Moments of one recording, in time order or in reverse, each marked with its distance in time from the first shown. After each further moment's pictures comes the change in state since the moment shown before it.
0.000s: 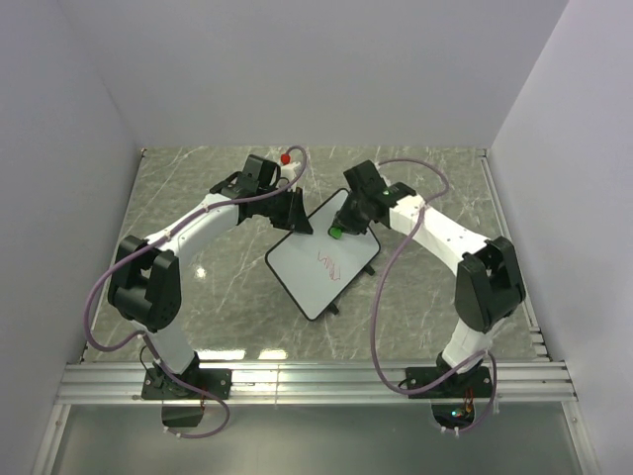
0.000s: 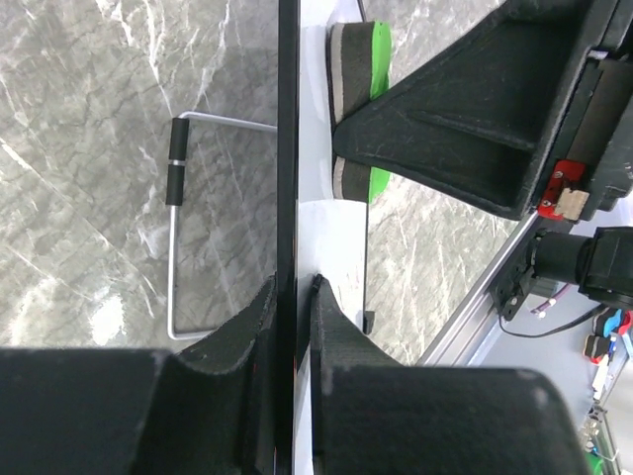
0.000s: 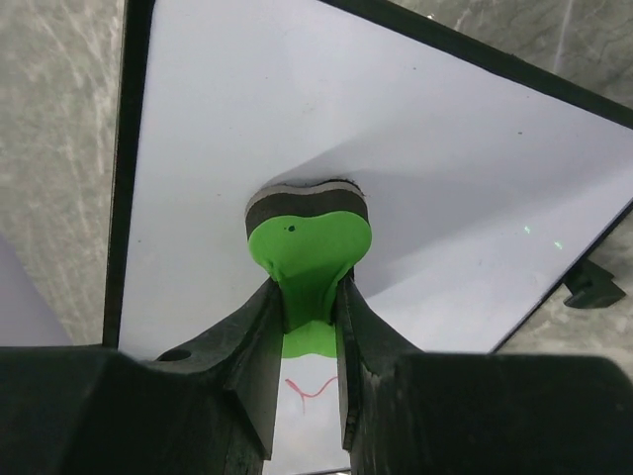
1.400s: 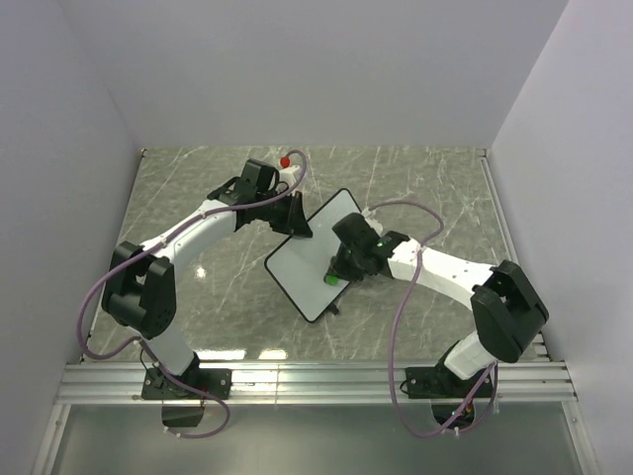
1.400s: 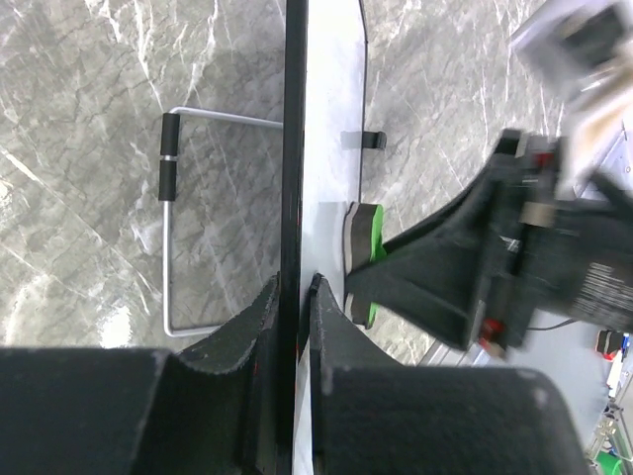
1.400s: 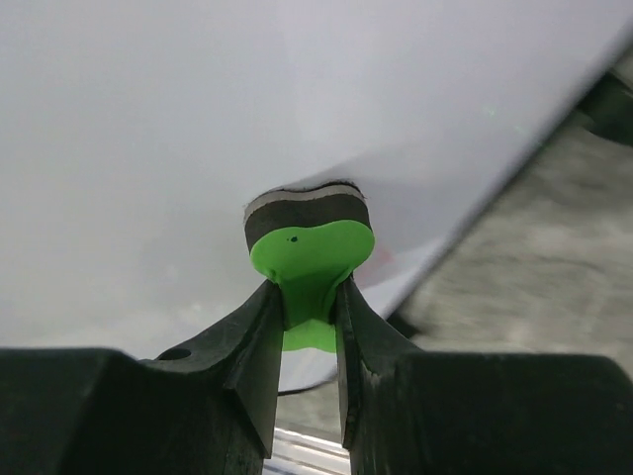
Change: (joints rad) left arm -0.010 -0.047 -0.065 0.045 -0.003 0.008; right arm 0.196 -0.198 -0.378 0.166 0.052 0.099
